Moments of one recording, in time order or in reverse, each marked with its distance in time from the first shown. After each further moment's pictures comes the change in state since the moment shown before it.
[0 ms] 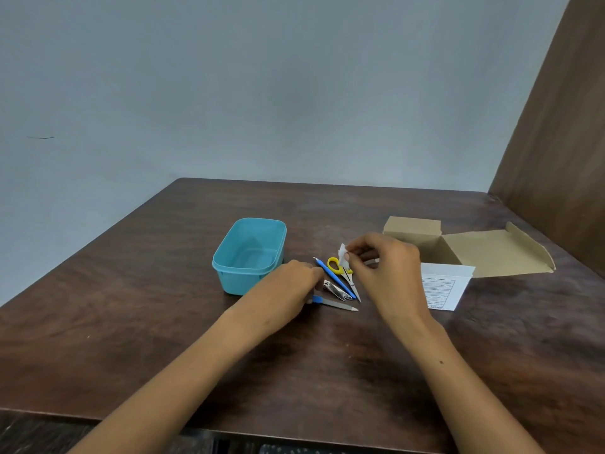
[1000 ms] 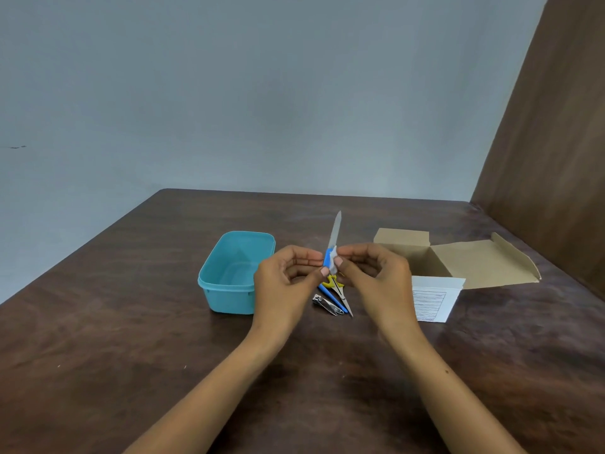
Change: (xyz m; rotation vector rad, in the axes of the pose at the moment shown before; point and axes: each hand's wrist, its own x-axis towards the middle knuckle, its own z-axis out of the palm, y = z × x) left_hand 0.005 0.023 0.007 -1.223 0.716 -0.211; right_hand 0.000 -0.005 0.004 0.503 0.028 0.355
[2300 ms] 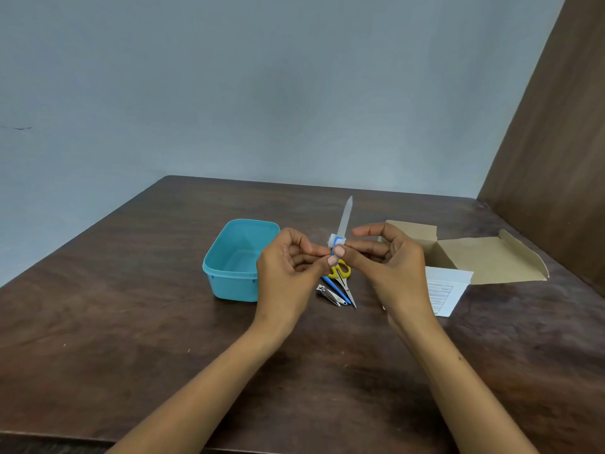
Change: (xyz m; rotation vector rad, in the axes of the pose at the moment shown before) left_hand -0.002 0.001 -0.002 -0.126 0.019 0.050; right_hand 0.000 -0.015 -0.007 0.127 -0.087 0.011
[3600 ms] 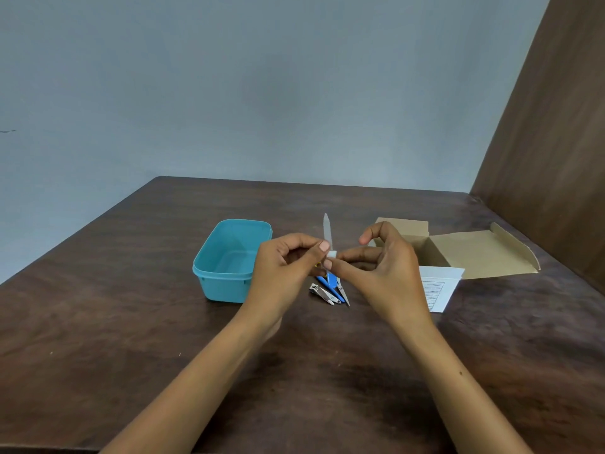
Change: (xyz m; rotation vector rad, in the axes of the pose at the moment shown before) left_hand 0.006 0.009 0.002 0.036 -0.112 -0.135; right_hand -0.006 0.000 -0.006 -0.316 -0.032 -0.034
